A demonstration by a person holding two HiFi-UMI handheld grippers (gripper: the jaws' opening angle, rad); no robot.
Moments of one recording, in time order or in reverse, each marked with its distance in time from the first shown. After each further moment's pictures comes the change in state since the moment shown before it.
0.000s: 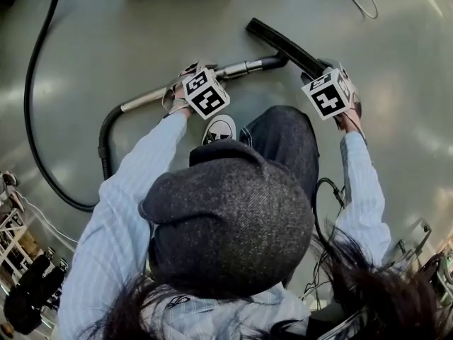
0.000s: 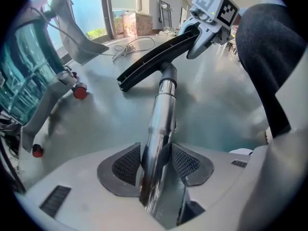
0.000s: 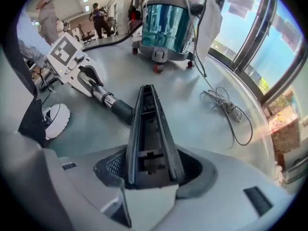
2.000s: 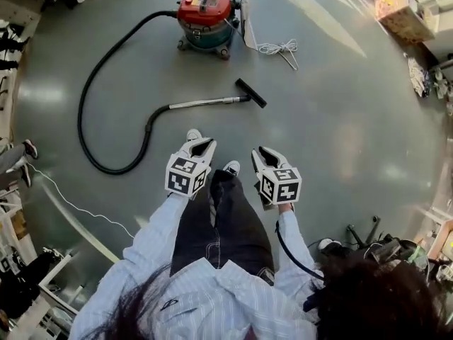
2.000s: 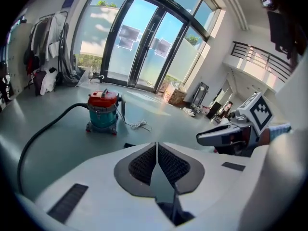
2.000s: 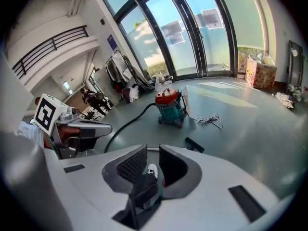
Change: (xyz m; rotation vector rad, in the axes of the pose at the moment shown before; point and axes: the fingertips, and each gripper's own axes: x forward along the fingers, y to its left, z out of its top) left arm -0.686 -0.190 0.145 -0.763 -0.537 0.021; right arm -0.658 0.164 0.107 0.626 -0.369 0.257
